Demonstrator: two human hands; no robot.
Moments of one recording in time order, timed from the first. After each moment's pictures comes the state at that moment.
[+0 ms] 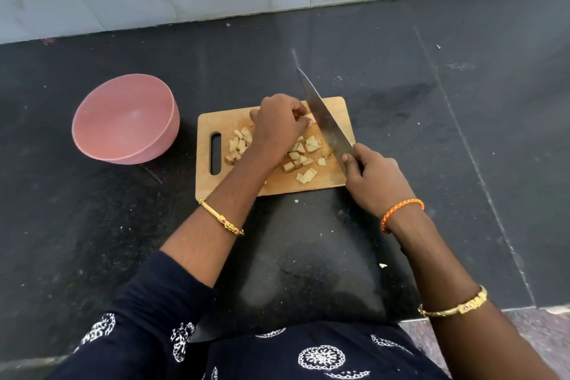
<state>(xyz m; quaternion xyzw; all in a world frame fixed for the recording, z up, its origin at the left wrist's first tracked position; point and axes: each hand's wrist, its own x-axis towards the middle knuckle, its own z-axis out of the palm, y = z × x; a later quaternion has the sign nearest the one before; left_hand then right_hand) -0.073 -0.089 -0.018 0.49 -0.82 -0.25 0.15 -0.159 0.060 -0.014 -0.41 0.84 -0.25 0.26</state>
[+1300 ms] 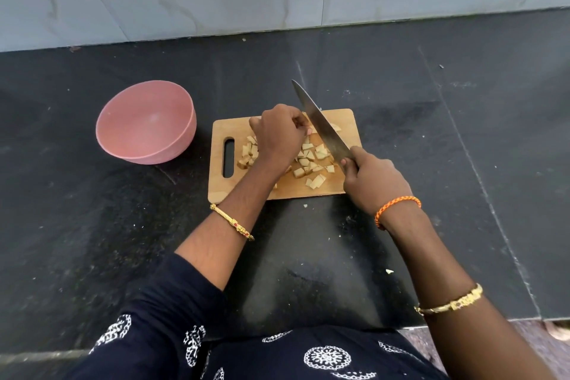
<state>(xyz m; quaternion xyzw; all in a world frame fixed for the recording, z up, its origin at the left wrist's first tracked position) -0.059 -0.087 -0.019 0.52 -0.79 -0.22 0.23 -0.144 0.047 0.004 -0.43 0.86 -0.13 0.23</state>
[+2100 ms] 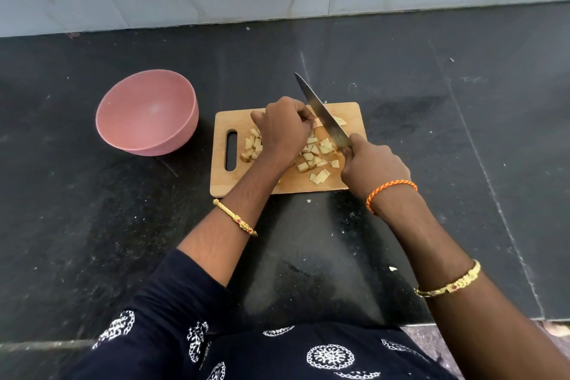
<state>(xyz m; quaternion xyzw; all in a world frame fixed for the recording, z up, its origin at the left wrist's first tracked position) -0.060 -0.087 -0.020 0.53 -0.79 -0.22 0.23 -0.140 0.030 0.012 -0.45 0.87 -0.05 0.22</state>
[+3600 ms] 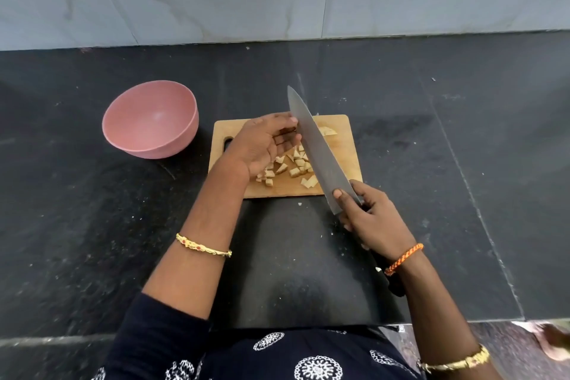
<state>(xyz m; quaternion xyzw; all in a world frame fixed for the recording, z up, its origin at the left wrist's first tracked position) -0.019 -0.072 0.017 0.41 -0.39 -0.78 0.27 -0.134 0.101 -0.006 -0.40 0.74 -0.38 0.38</state>
